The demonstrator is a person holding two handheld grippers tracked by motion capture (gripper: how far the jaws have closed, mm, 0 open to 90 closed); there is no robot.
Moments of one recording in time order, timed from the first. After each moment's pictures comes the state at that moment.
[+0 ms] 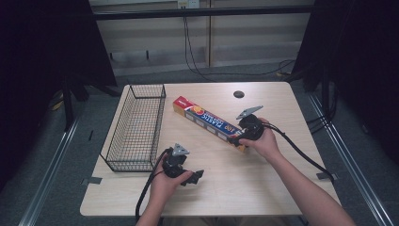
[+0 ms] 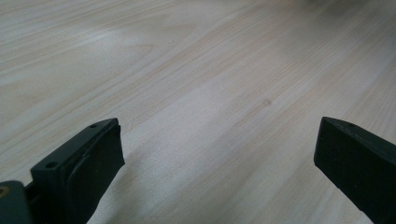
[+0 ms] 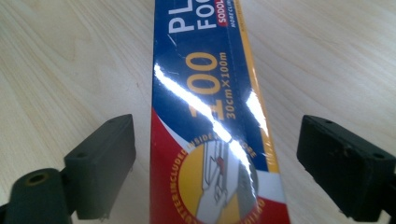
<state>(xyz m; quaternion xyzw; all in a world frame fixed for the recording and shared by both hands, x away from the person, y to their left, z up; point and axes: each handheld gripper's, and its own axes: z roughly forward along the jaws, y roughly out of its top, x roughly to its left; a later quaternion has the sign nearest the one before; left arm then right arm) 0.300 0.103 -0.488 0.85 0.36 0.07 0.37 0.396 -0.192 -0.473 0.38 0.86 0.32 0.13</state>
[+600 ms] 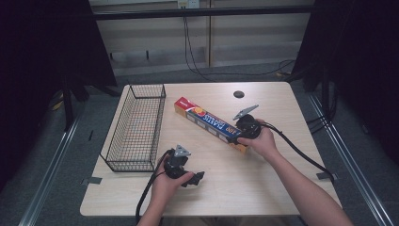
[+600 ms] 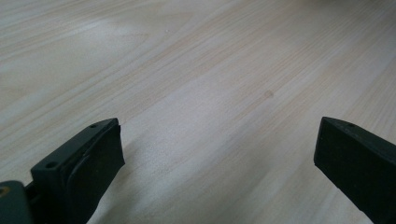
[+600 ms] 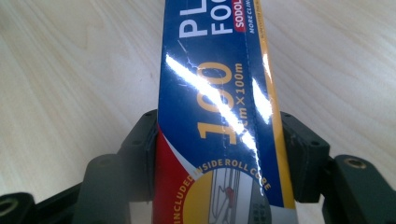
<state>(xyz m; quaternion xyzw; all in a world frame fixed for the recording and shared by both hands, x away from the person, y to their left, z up) 0.299 0.100 -0.492 0.86 0.36 0.07 0.36 0.397 -0.188 -0.473 0.36 0.87 0.30 0.11</state>
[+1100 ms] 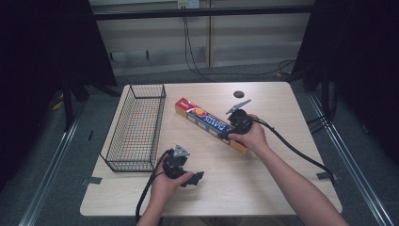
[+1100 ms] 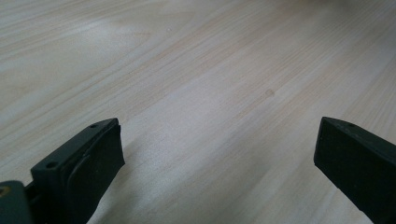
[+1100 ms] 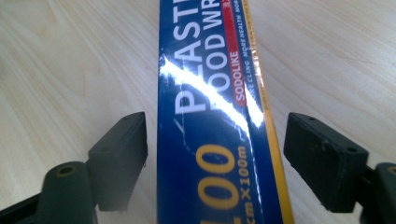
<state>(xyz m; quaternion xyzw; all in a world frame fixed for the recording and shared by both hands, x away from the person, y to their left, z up) 0.300 0.102 -0.493 0.86 0.36 0.07 0.36 0.419 -0.164 -0.470 0.40 0.86 0.31 0.10</state>
